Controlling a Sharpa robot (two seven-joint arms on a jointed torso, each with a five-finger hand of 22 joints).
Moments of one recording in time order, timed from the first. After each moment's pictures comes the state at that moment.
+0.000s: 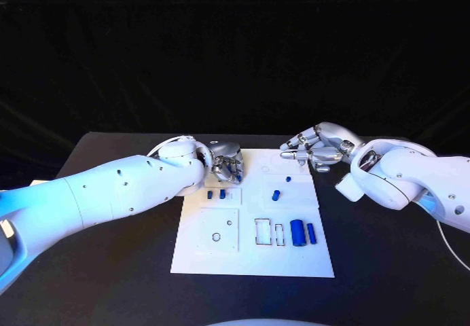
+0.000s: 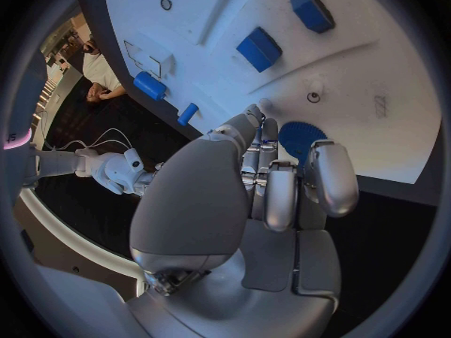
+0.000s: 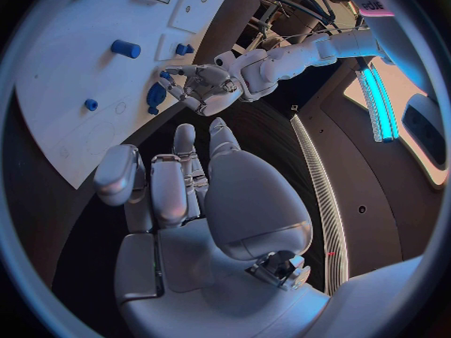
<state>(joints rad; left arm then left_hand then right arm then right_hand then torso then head) 1.26 -0.52 -0.05 1.23 -1.42 -0.06 -0.09 1.51 -0.12 0.35 0.07 0.07 1.17 0.12 0.12 0.09 1.26 0.05 0.15 0.08 1.47 -0.02 1.41 1.25 0.08 1.46 0.08 1.22 1.31 1.28 -0.96 -0.03 1.63 -0.79 -0.24 0.02 1.36 0.07 -0.18 0.16 0.26 0.93 0.15 0.14 0.07 1.07 0.07 0.83 0.73 1.47 -0.01 1.27 1.17 0.09 1.26 0.10 1.30 1.04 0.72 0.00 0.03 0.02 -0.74</state>
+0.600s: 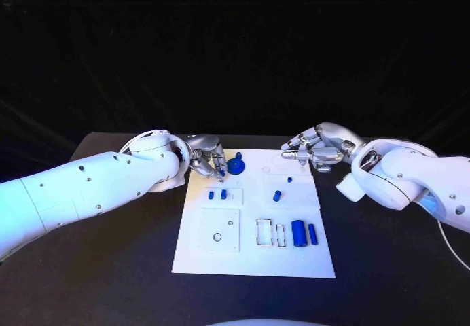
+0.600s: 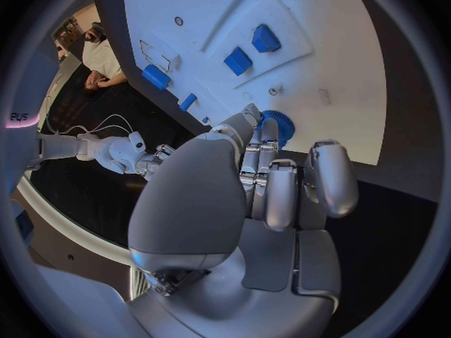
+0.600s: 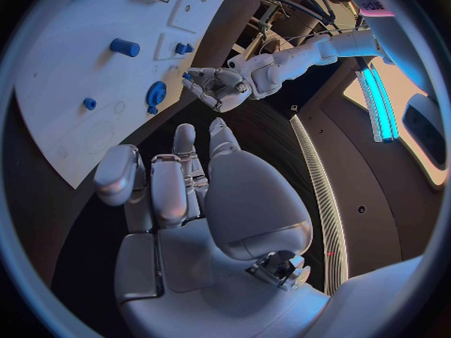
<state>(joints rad) 1.27 -0.66 -0.02 1.31 -1.36 -0.04 -0.09 1.49 -0.14 0.37 0.06 0.07 1.17 0.12 0.11 0.09 1.26 0.05 0.14 0.09 1.47 -0.02 1.41 1.24 0.08 1.46 0.08 1.23 1.31 1.28 -0.96 -0.03 1.62 -0.79 -0.24 0.02 1.36 0.07 -0.18 0.16 0.26 0.93 0.15 0.14 0.07 1.07 0.07 0.83 0.73 1.47 -0.01 1.27 1.17 0.09 1.26 0.10 1.30 1.04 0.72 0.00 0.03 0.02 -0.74</state>
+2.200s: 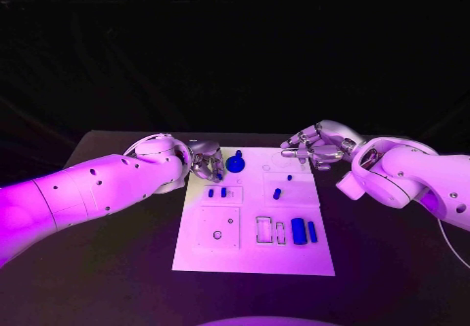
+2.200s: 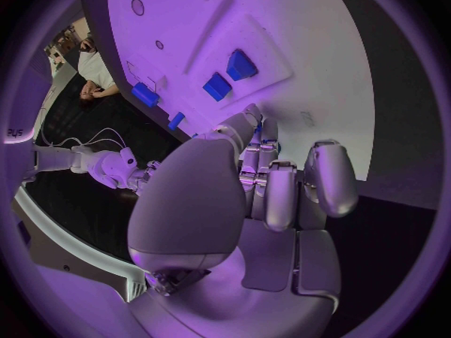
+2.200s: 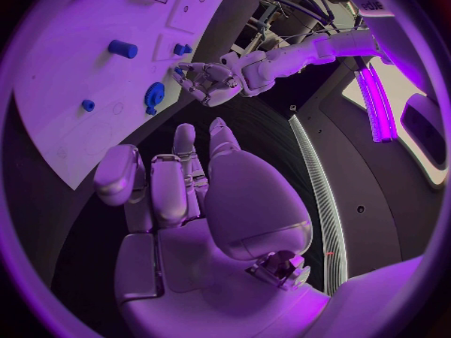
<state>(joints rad) 1.25 -0.62 -0.03 1.25 -1.43 -0.01 -0.09 1.49 -0.14 0.39 0.06 0.07 1.17 0.12 0.11 0.09 1.27 0.05 0.14 0.09 1.47 -0.02 1.41 1.23 0.09 1.46 0.08 1.22 1.31 1.28 -0.96 -0.03 1.63 -0.79 -0.24 0.02 1.36 0.07 -0.18 0.16 0.26 0.93 0.15 0.14 0.07 1.07 0.07 0.83 0.73 1.47 -0.01 1.27 1.17 0.09 1.26 0.10 1.30 1.04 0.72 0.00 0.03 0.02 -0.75</state>
